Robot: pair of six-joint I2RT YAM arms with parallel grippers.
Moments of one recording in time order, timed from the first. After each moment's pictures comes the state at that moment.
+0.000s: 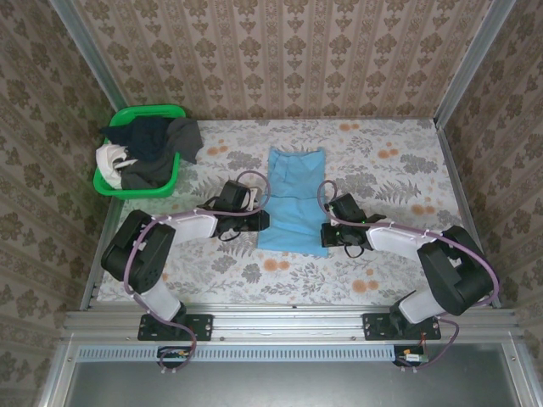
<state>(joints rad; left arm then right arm) -0.59 1.66 0.78 -0.01 0.37 -0.48 0.48 1.48 0.65 -0.22 -0.10 0.43</state>
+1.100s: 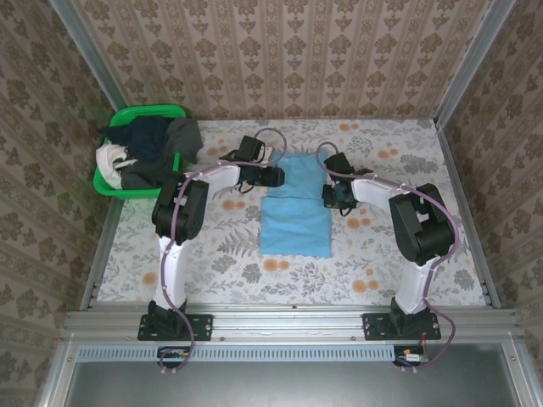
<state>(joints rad) -0.48 2.20 1.55 -0.28 0.32 -0.27 0.32 1.88 1.18 -0.48 0.06 0.45</state>
